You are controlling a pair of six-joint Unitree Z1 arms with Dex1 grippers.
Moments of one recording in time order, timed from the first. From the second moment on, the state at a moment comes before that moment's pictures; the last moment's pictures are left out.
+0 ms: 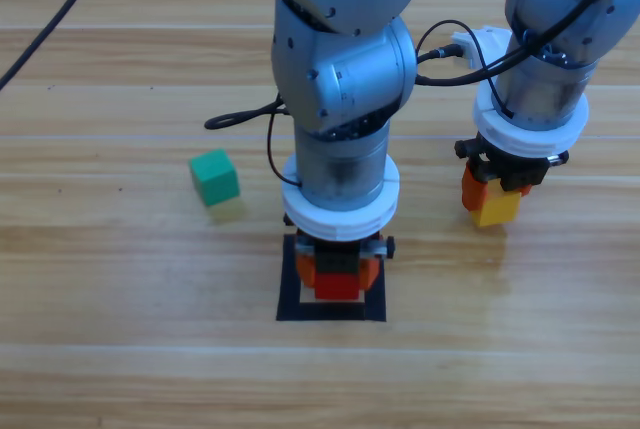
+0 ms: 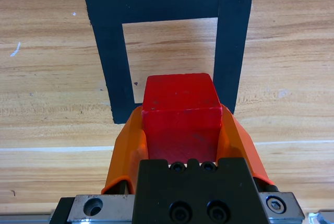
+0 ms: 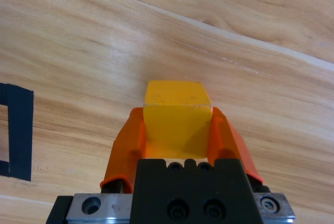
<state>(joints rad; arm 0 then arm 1) -0.92 2.32 -1.90 1.12 0.05 -0.97 0.69 2.22 -1.64 0.86 -0.06 0.39</state>
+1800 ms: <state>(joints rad) -0.90 2.35 -1.89 1.07 0.05 -0.99 0.69 2.22 -1.63 0.86 -0.06 0.39</state>
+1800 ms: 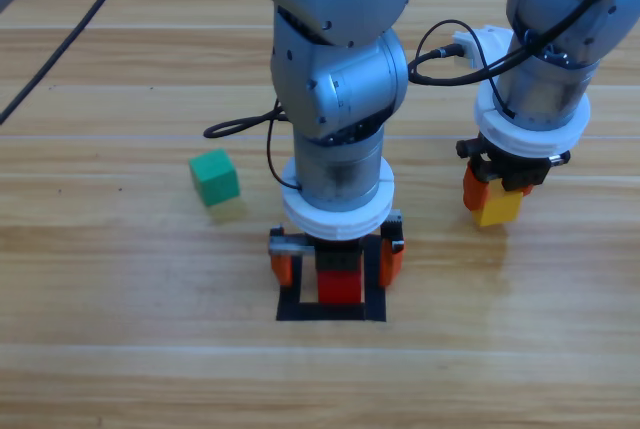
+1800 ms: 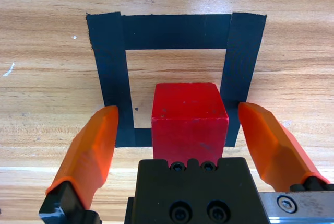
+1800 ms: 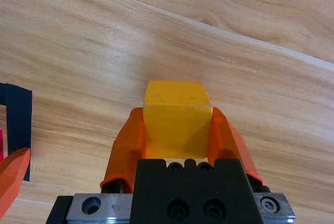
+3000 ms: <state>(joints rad) -0.51 2.24 -2.03 1.31 0.04 -0.84 0.95 2.26 -2.14 1.28 -0.02 0.85</state>
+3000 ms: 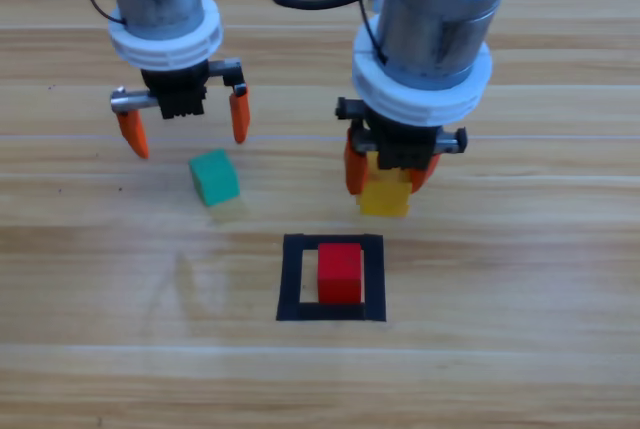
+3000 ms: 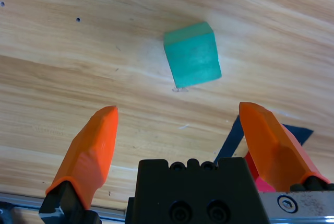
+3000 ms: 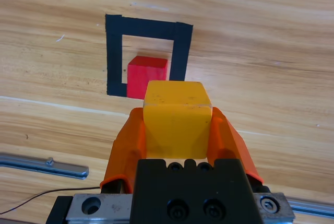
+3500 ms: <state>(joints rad) -0.51 2.30 -2.11 1.31 0.01 -0.97 0.99 2.37 -2.23 1.30 -0.02 0.86</state>
